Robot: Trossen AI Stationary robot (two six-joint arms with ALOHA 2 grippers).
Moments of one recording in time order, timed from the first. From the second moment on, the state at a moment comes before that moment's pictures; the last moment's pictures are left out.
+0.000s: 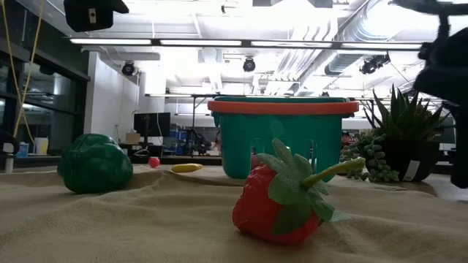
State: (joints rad) left arm -0.26 1.08 0.97 -0.63 -0.13 -0.92; right arm 0.80 1.96 1.18 -1.05 0.46 2.13
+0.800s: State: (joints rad) left arm -0.26 1.08 0.97 -0.63 -0.10 -0.93; right arm 0.80 1.96 1.18 -1.04 0.44 2.14
